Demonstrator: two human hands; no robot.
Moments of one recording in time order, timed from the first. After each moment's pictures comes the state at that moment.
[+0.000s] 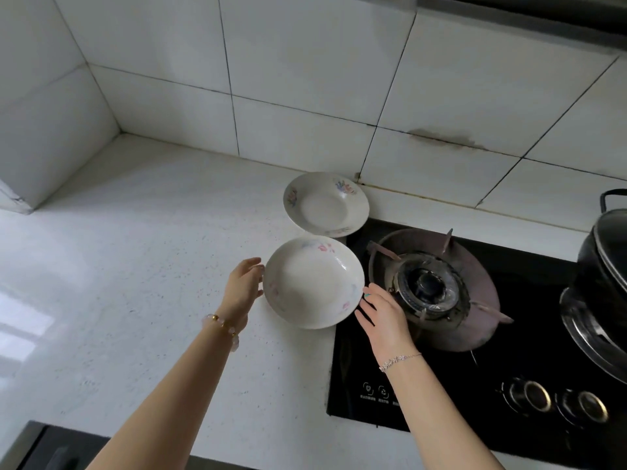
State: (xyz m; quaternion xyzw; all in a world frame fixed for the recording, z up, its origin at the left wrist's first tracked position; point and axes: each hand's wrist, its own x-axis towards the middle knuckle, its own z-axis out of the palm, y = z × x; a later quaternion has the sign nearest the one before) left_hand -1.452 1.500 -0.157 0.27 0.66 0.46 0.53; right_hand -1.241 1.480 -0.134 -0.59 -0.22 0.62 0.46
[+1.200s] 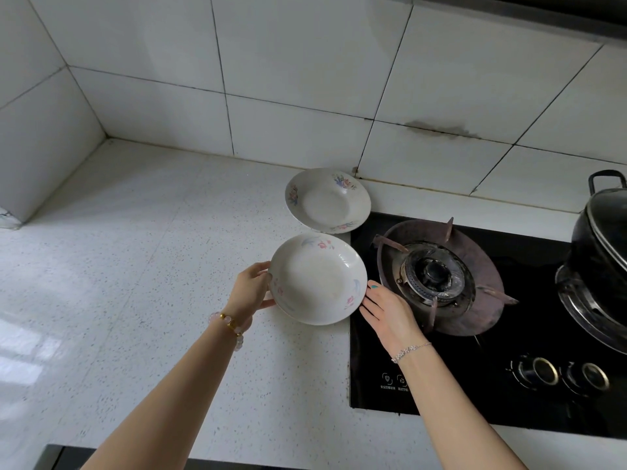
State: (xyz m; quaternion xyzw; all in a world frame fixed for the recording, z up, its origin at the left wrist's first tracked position) left_hand -1.473 1.506 -0.166 0.30 0.64 0.40 0.59; right_hand -1.260 1.476 -0.129 -0.61 -0.21 0.63 0.43
